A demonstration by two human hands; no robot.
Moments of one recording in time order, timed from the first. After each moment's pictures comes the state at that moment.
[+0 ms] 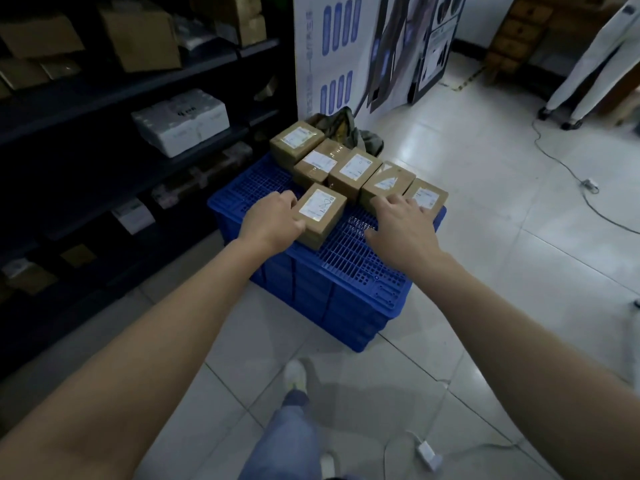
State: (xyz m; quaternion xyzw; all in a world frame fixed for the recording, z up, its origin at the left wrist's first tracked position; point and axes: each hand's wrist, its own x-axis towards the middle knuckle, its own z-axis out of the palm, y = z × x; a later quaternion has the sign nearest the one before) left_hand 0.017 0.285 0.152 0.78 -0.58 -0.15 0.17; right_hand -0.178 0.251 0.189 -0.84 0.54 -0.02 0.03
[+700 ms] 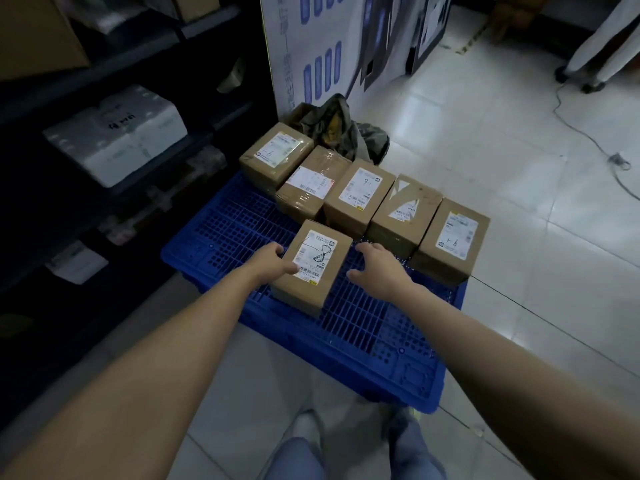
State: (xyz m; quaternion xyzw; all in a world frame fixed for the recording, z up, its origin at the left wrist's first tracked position) left_hand 0.119 0.008 -0.053 0.76 -0.42 -0.48 0.14; right_hand -0.098 -0.017 0.006 -0.76 0.57 0.08 0.30
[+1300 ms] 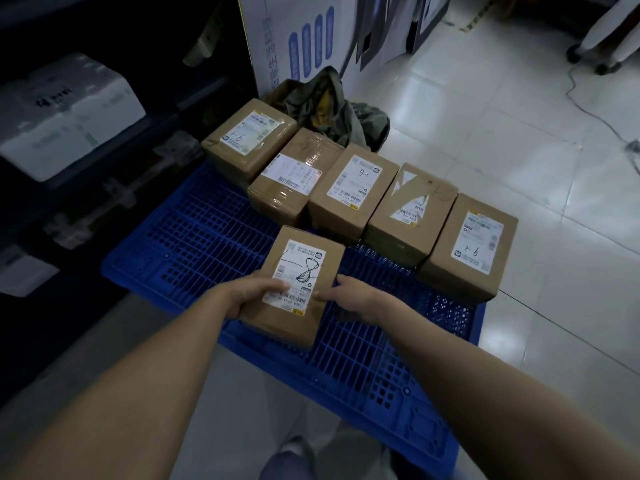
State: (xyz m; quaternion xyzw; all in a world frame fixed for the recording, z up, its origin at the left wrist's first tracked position) left_hand 0.126 -0.051 -0.180 0.66 -0.23 -0.70 0.14; right_hand -0.087 -0.092 -0.148 -0.48 0.58 0.05 0.65
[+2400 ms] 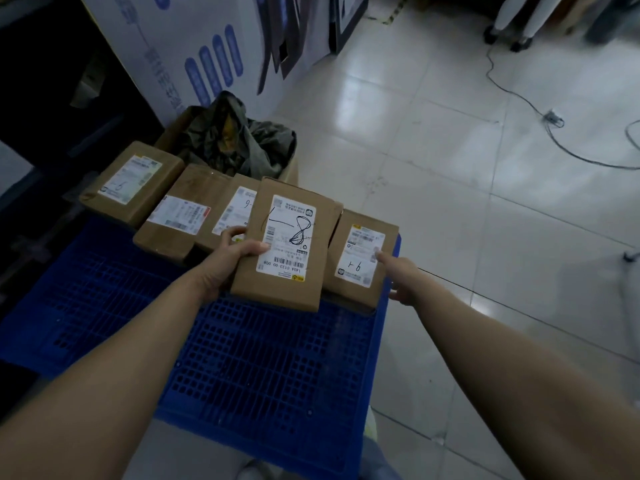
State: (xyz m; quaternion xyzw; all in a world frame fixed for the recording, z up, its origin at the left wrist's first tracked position) left_hand -0.047 -0.167 -0.074 0.64 -0.29 -0.64 0.32; right_hand -0.345 -0.198 -0.097 -0.23 0.73 -0.19 0.61
